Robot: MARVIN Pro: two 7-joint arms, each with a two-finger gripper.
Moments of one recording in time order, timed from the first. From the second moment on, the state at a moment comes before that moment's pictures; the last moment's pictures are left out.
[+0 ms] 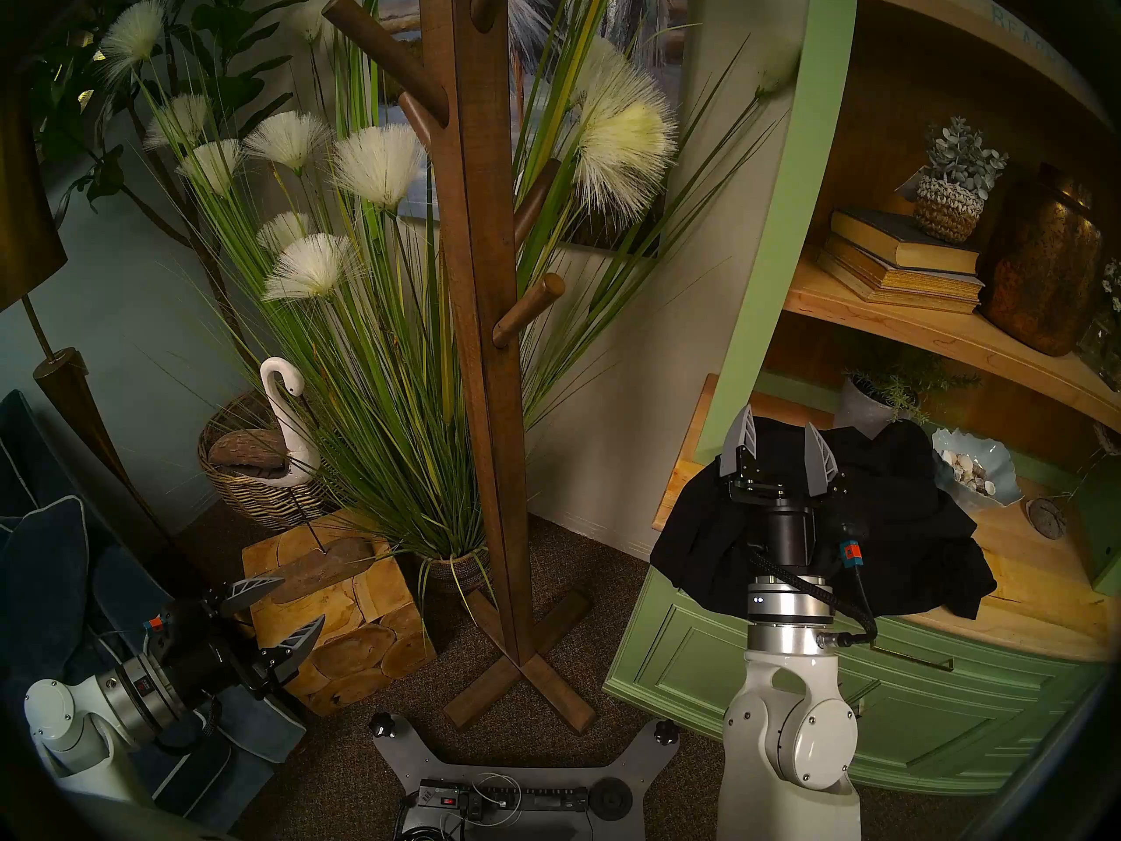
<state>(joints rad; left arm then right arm) 2.07 -1.82 -2.50 -2.09 0.02 0.10 -1.48 -2.17 -1.69 1.75 -2.08 0.44 -0.51 0.30</state>
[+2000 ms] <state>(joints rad) 2.06 -1.82 -2.50 -2.08 0.03 0.10 -1.48 -2.32 -1.21 2.26 -1.88 0.50 -0.14 0.79</state>
